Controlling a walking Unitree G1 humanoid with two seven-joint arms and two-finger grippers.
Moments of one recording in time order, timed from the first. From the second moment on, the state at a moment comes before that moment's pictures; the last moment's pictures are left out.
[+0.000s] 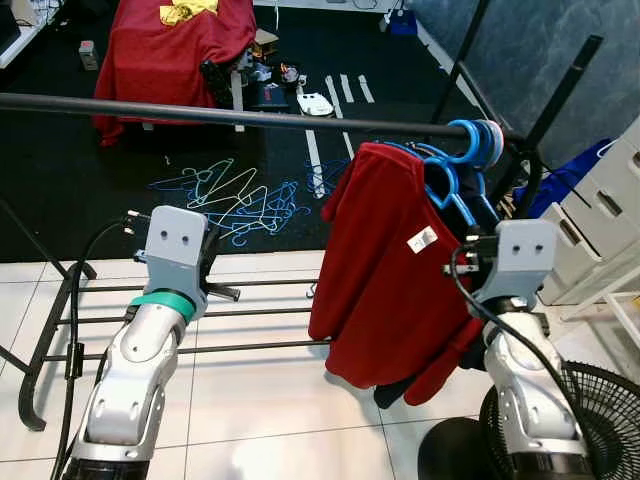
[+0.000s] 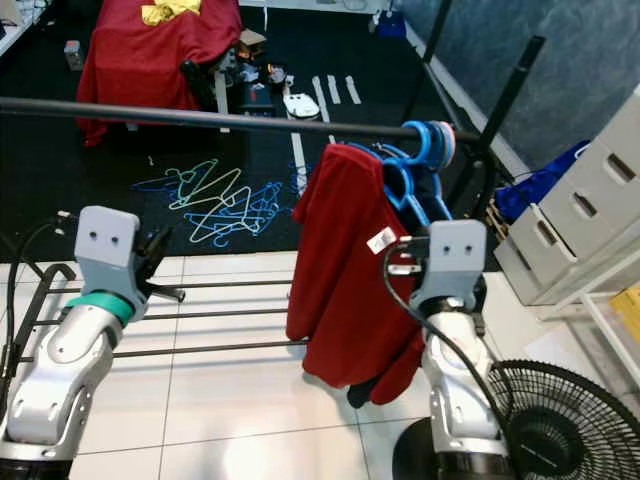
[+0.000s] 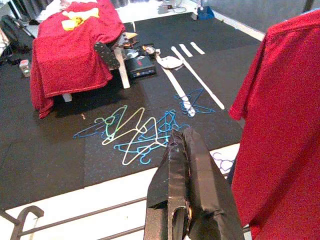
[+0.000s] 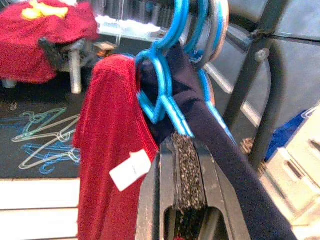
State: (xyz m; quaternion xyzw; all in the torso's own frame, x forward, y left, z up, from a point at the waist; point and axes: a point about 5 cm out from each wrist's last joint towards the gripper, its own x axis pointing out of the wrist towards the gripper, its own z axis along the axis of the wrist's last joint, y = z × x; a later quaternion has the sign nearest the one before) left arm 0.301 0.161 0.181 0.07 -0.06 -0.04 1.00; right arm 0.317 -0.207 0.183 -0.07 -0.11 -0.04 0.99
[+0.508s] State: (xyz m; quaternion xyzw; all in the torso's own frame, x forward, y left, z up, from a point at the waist) left arm 0.296 0.167 0.188 0.10 -0.05 -0.06 0.99; right arm 0.368 -0.223 0.208 0.01 -0.09 0.01 1.00
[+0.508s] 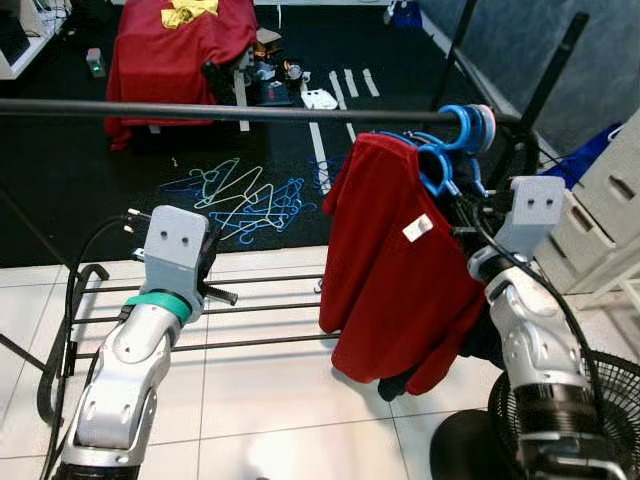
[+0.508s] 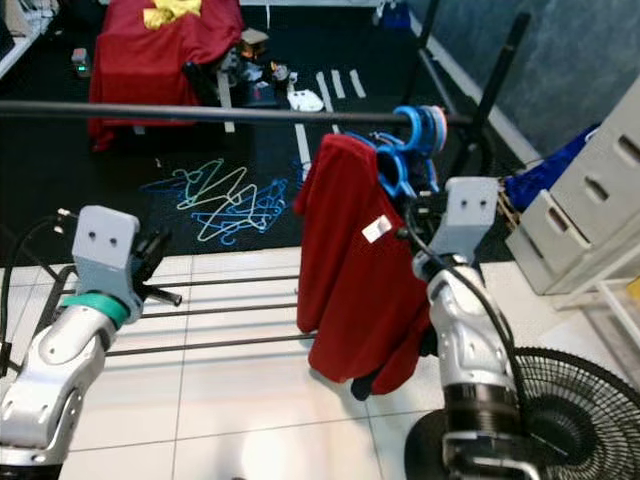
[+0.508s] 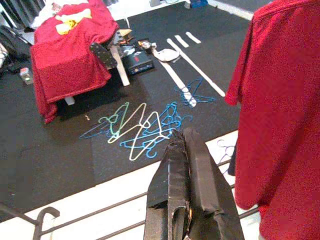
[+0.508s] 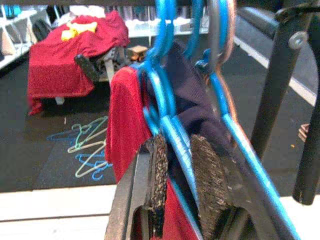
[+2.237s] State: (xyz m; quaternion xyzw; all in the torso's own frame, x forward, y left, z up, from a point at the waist) left arm 0.297 0.167 0.197 0.10 -0.05 -0.06 0.99; right arm 0.394 -0.235 0.206 0.06 -0.03 0.13 0.99
